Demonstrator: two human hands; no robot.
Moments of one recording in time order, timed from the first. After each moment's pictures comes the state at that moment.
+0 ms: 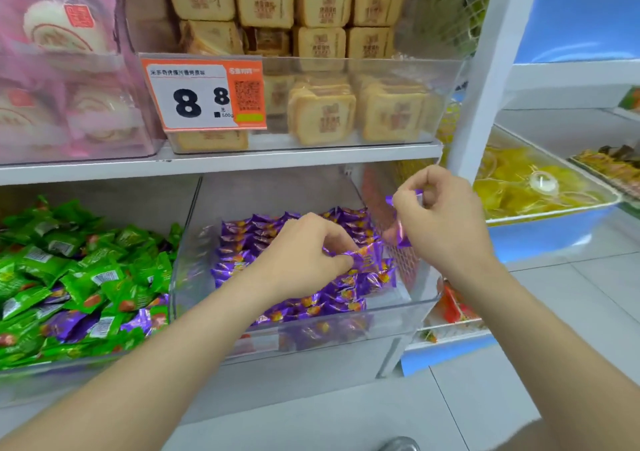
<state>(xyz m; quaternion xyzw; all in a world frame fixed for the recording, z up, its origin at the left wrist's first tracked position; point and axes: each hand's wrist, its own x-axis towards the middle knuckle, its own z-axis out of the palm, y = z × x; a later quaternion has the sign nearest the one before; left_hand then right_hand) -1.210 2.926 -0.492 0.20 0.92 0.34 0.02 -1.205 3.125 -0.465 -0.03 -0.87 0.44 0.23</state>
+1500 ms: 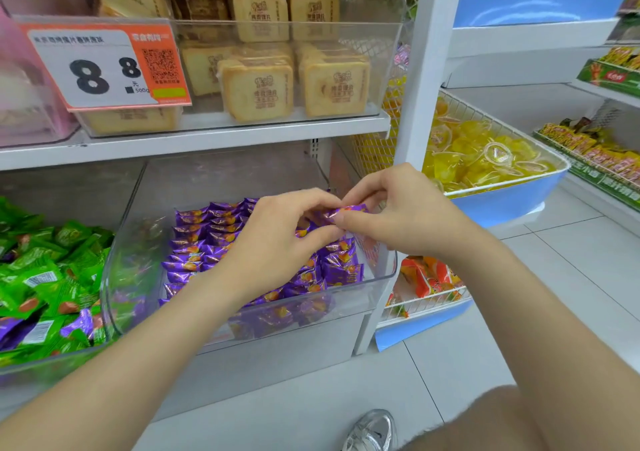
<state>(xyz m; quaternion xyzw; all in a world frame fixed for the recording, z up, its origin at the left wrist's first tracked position) -1.205 2.960 -0.502 0.30 0.86 0.40 -0.10 -1.195 3.164 -0.457 0.09 -0.93 0.36 0.04</state>
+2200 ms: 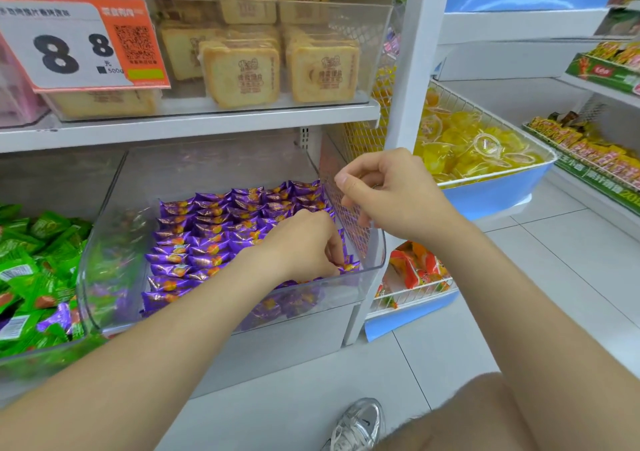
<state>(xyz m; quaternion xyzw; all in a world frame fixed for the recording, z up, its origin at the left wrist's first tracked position) -1.241 3.002 -0.541 0.28 0.93 0.20 0.09 -1.209 3.173 -0.471 0.10 -0.90 0.40 0.10</state>
